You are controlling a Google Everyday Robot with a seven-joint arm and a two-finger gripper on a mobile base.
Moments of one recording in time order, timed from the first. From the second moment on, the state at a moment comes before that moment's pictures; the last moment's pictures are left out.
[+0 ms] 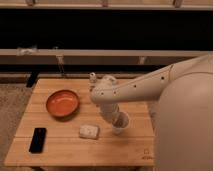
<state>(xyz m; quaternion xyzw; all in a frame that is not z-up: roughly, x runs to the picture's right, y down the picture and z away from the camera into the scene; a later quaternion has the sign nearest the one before) 0.021 0.162 0.749 -0.17 0.28 0.71 0.63</state>
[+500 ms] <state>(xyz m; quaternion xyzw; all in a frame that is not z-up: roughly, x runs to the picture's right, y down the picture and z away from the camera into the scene) -0.027 0.138 0.740 -0.17 0.26 0.67 0.68</state>
